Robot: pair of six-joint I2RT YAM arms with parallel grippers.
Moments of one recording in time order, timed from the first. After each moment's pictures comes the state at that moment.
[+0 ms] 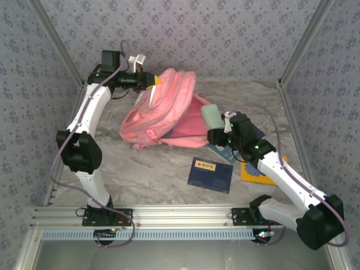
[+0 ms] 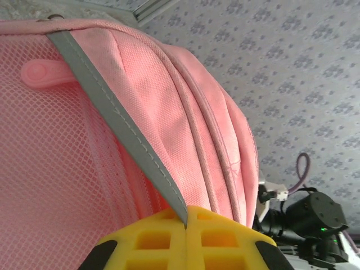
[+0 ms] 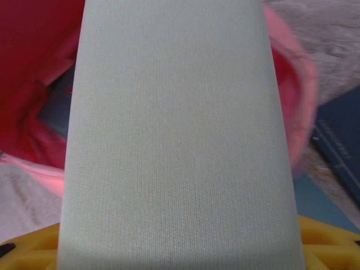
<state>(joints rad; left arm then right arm) -0.17 1.86 1.89 -0.67 1.11 -0.47 0.48 1.08 0.83 -0.40 -0.08 0.32</state>
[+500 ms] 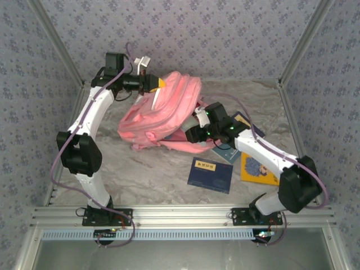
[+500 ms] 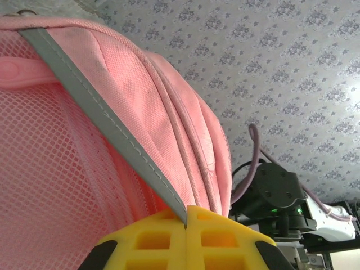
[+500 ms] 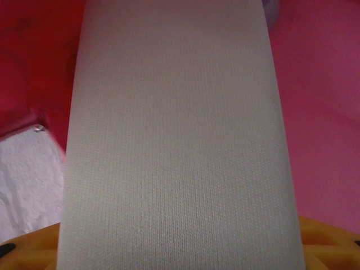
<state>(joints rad) -0.21 1.83 1.82 -0.58 1.21 -0.51 0.59 1.45 1.08 -0.41 -0.23 0.12</state>
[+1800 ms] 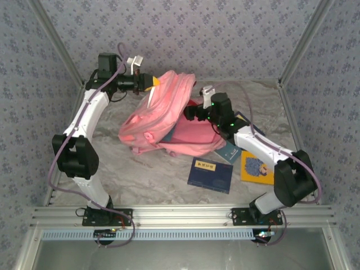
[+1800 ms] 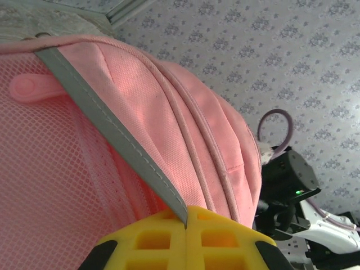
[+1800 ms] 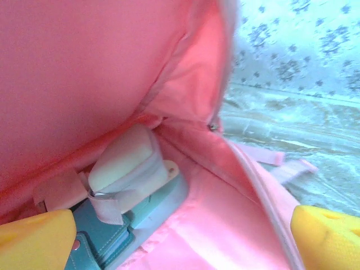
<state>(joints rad) -0.16 1.79 1.74 -0.47 1.18 -0.58 0.51 1.48 1.07 0.05 -0.04 0.18</state>
